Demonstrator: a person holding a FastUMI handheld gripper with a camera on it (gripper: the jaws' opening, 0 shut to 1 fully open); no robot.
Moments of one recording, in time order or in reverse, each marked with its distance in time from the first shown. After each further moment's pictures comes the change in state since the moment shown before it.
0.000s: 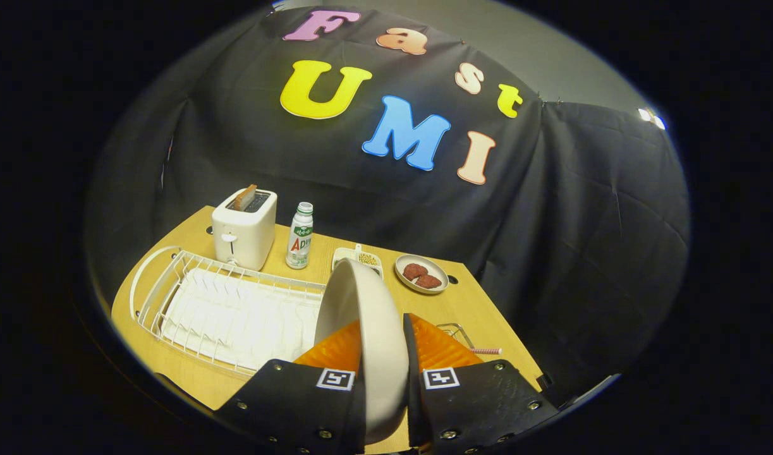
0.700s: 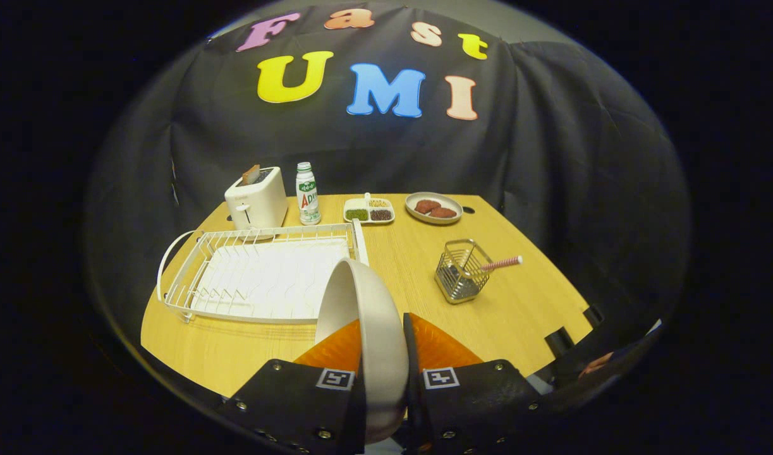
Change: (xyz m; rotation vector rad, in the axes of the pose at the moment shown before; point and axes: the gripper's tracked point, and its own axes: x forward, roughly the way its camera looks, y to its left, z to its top) arm -0.030 -0.005 -0.118 0.281 0.198 0.150
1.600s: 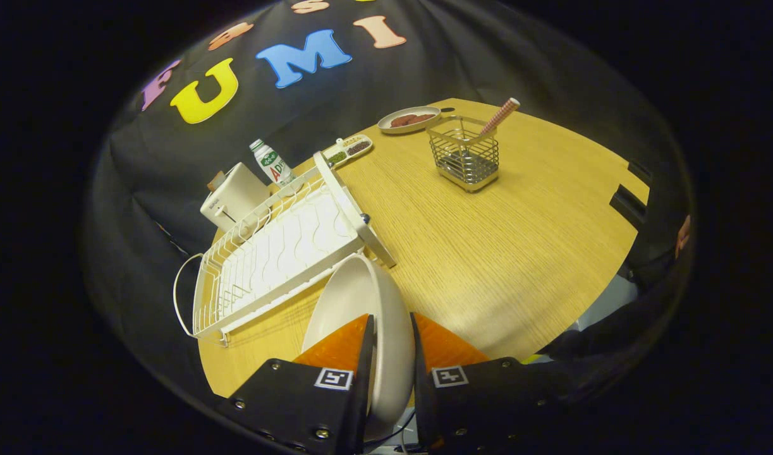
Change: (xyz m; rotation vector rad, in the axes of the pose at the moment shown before) arm 0.036 0.025 -0.089 0.440 0.229 0.132
